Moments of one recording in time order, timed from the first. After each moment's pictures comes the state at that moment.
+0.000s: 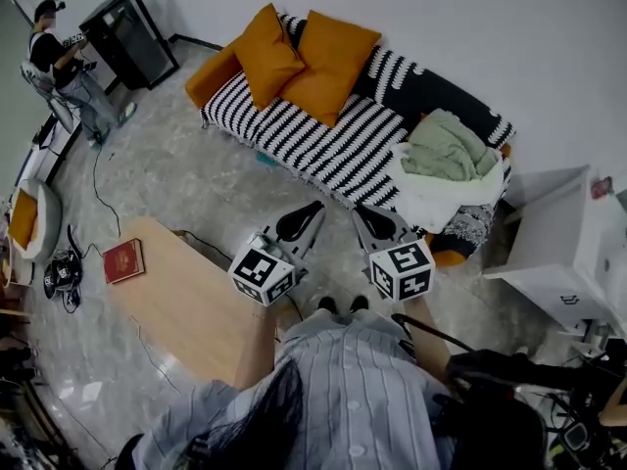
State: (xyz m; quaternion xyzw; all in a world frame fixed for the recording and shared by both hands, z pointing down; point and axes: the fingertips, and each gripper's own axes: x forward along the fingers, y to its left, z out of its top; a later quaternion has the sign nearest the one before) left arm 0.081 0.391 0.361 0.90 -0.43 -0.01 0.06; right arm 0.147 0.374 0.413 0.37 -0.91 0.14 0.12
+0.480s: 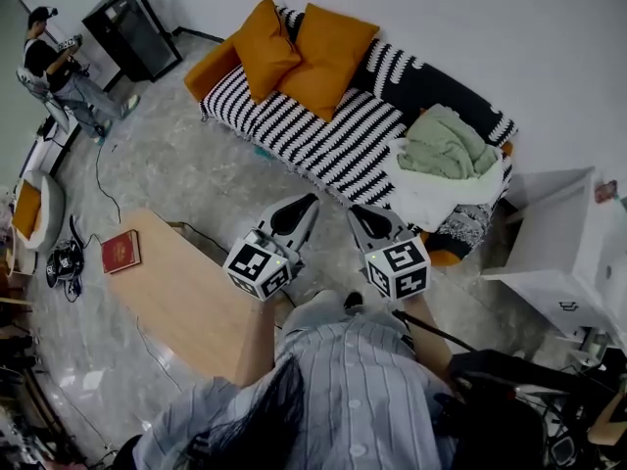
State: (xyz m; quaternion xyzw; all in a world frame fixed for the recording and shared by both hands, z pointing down) left arm 0.117 0.373 0.372 0.89 -0.46 -0.02 0.07; right arm 0.185 0.366 0.433 0.33 -0.92 0.14 0.14
